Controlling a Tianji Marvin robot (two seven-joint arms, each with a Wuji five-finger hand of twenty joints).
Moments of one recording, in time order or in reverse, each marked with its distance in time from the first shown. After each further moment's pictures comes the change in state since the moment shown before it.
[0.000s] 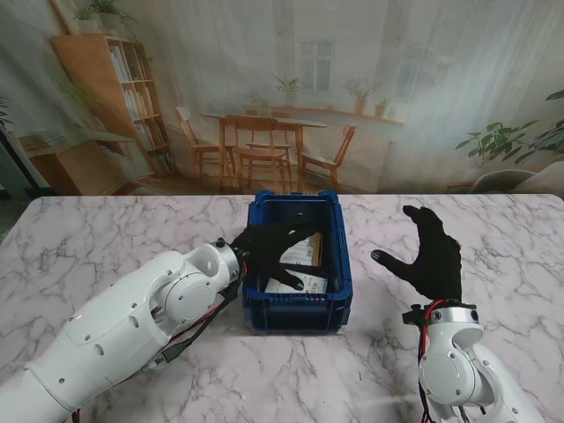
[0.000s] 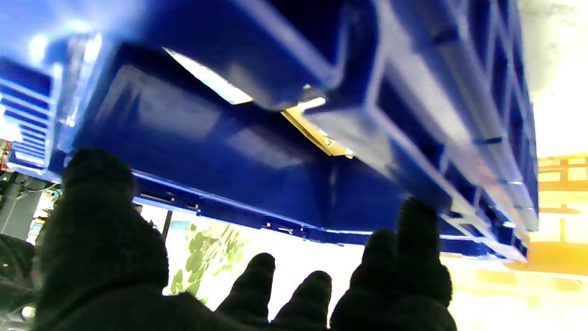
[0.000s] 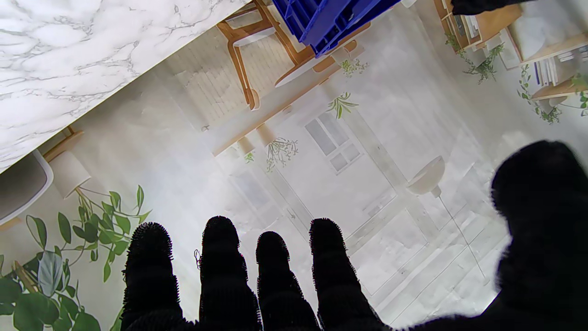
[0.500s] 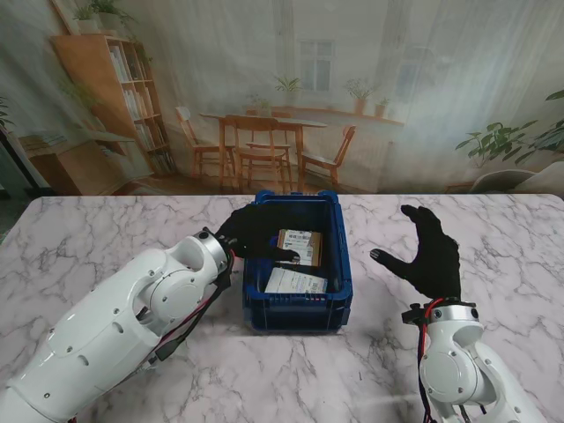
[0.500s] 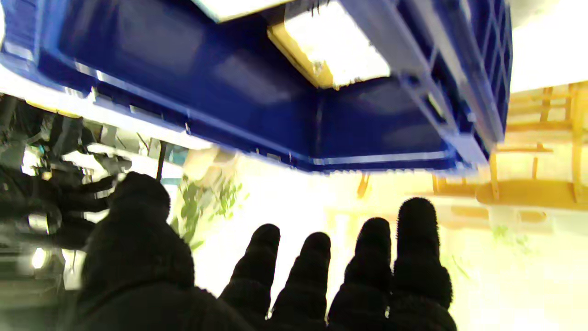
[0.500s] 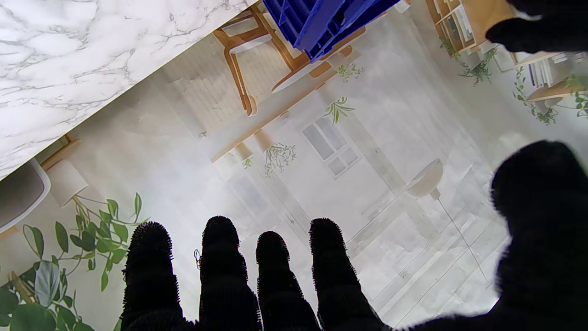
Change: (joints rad) left arm 0.096 -0.003 -0.148 -0.106 0.055 -0.012 0.064; right arm 0.000 0.001 0.006 -0.015 0.016 -0.001 0.038; left_hand 0.106 0.182 0.001 0.000 0.205 0.008 0.128 0.074 0.255 -0.022 0.102 0.200 0.087 -0.060 0.013 0.031 -0.020 0.000 0.035 0.013; right_hand 0.000 0.000 0.000 0.000 0.000 0.000 0.000 0.000 0.000 0.000 0.000 0.000 0.000 0.000 0.000 0.000 0.008 0.000 -0.008 0.014
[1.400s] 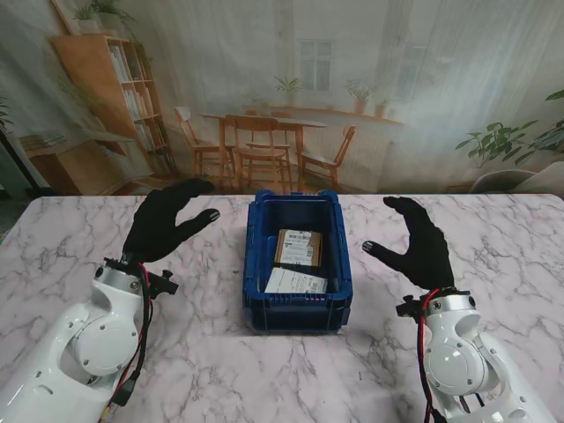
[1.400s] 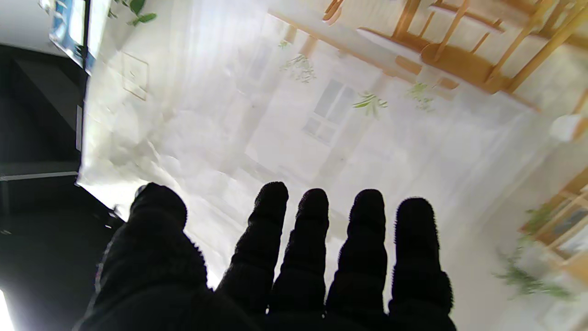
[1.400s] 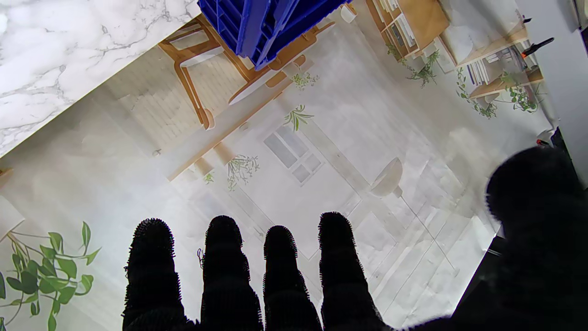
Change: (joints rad) left arm 0.441 -0.067 -0.458 -0.141 -0.159 -0.195 0.488; right arm 0.035 0.012 -0.002 -0.004 0.069 -0.109 0.077; left_hand 0.049 0.071 -0.002 0.000 0.225 0.006 0.119 0.183 0.231 -0.040 0.161 0.200 0.158 -0.042 0.057 0.172 -0.048 0.001 0.133 0.098; right_hand -0.001 0.042 0.001 0.000 0.021 -0.089 0.049 -0.021 0.015 -0.073 0.055 0.026 0.000 -0.024 0.000 0.000 0.020 -0.011 0.001 0.023
